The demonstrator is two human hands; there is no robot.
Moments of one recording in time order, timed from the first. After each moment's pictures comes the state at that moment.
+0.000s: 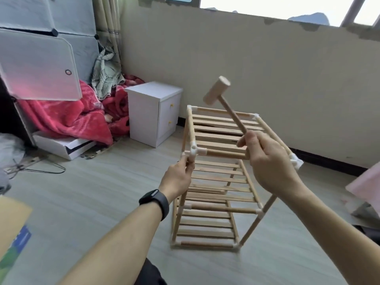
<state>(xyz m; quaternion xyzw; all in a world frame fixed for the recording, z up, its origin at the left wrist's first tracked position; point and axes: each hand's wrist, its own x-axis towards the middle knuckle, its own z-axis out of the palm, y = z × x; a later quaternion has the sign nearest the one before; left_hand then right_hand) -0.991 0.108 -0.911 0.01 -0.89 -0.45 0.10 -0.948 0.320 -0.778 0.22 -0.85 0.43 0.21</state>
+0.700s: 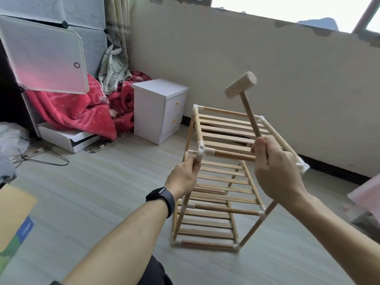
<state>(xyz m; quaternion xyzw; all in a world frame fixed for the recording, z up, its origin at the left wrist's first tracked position) -0.990 0.105 -0.913 0.00 -0.89 -0.45 0.11 -0.952 0.319 -0.787 0.25 -0.89 0.30 0.25</state>
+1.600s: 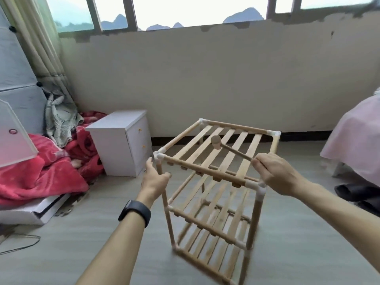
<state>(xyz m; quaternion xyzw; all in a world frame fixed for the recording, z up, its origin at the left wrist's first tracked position) -1.070 0.096 -0.877 0.07 -0.84 -0.53 0.07 -1.019 0.449 -0.841 0.15 -0.94 0.23 0.19</state>
